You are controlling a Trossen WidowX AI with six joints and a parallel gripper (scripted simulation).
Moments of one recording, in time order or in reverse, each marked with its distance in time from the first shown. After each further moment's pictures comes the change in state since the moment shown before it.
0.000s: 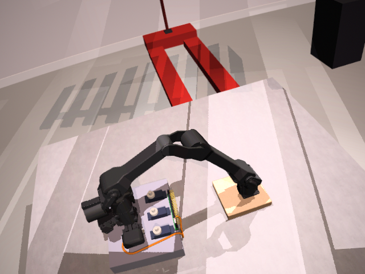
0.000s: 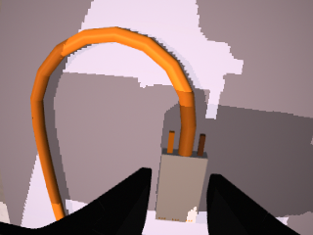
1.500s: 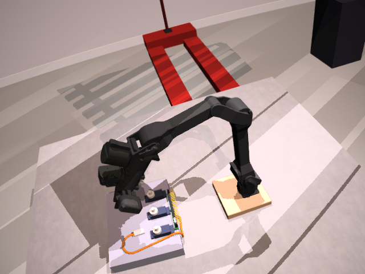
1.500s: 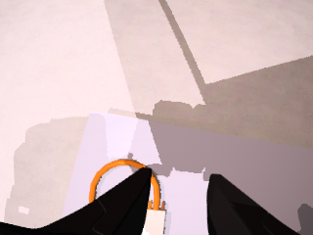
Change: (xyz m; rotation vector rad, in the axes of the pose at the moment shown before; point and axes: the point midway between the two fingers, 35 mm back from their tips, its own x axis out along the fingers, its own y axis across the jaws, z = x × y) arm -0.137 -0.018 0.000 0.008 -0.681 0.031
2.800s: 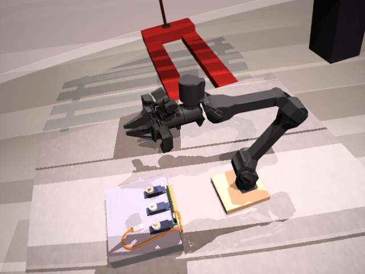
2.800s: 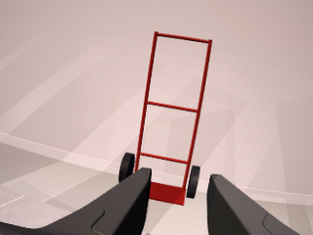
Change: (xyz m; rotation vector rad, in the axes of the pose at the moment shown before) arm -0.218 -0.024 0.032 -0.123 -0.984 0.015
